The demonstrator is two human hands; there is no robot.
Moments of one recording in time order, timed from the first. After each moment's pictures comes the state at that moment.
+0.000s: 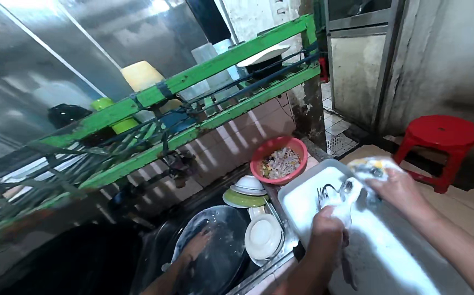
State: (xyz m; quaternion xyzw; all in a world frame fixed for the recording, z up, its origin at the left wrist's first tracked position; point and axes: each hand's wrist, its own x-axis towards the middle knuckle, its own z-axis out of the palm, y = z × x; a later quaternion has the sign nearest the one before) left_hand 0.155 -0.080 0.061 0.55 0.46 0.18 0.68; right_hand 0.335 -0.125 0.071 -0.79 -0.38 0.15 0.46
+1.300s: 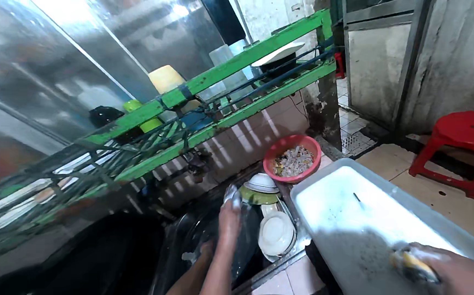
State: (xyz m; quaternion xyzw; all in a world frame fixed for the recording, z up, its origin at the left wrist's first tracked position) left_hand -0.043 0.070 0.056 0.68 0.66 0.24 0.18; right_hand 0.316 -0.228 0.030 -0.71 -0.61 0.32 0.12
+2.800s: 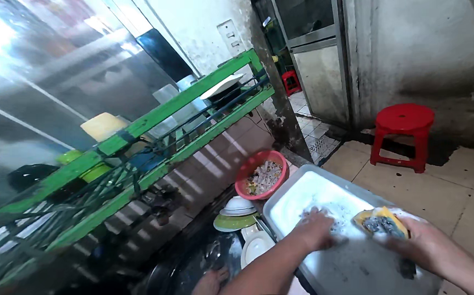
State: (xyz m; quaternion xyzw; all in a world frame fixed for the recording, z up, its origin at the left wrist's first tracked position) left_hand 0.184 -0.029 0.009 0.95 0.14 -0.24 0.13; right_hand 0.319 -0.251 0.039 -0.81 -0.39 0.28 0.34
